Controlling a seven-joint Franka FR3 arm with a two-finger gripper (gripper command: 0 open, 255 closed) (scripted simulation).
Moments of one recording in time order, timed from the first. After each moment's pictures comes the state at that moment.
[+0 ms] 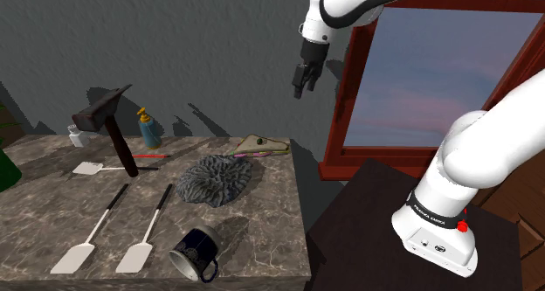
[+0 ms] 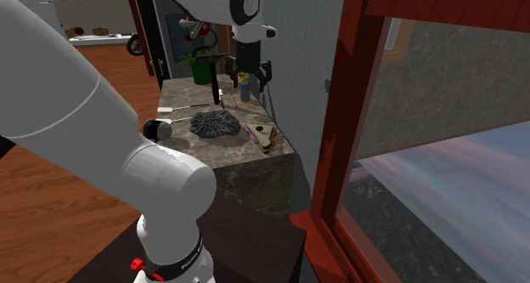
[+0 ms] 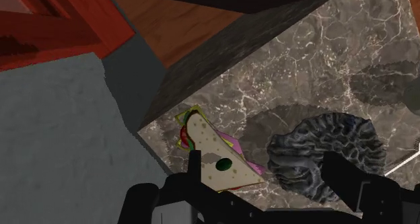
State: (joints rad) arm 0.01 -0.40 0.05 -2.36 0.10 2.04 -0.11
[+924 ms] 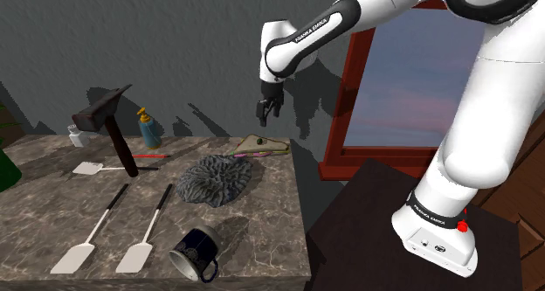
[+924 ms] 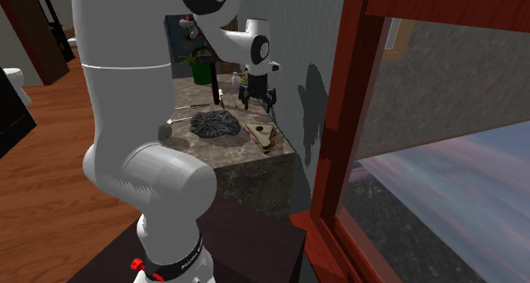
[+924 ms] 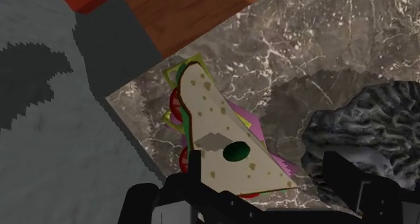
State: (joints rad) arm 0.03 0.15 0.09 -2.10 0.02 2.26 -0.07
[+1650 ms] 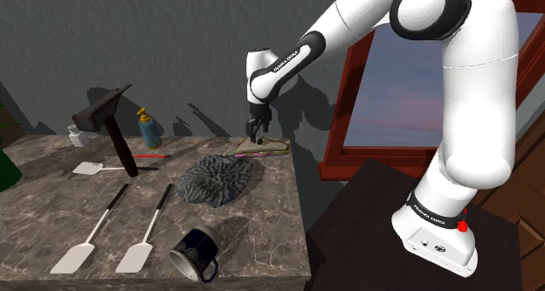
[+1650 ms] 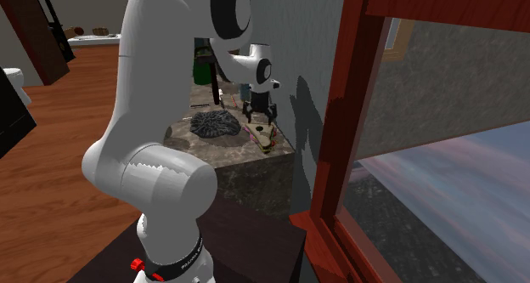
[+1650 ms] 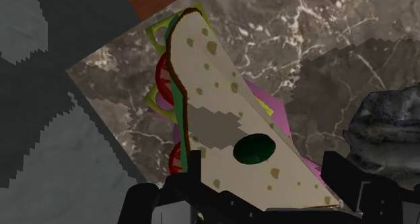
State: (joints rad) arm 0.06 0.42 0.09 -1.95 -0.03 2.35 -0.04
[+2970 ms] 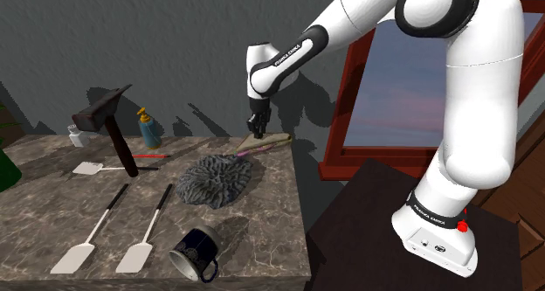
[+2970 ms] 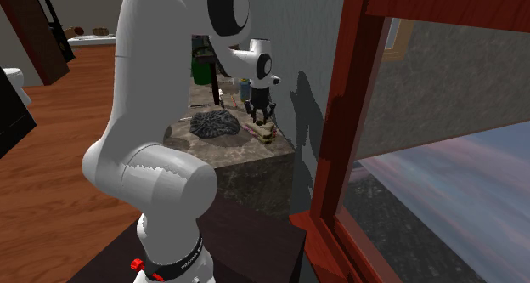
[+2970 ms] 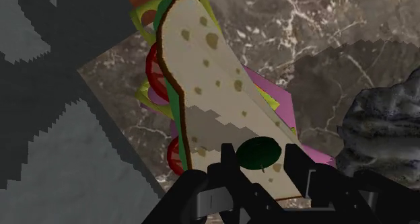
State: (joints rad) arm 0.05 0.39 0.09 -1.94 -0.02 2.31 -0.04
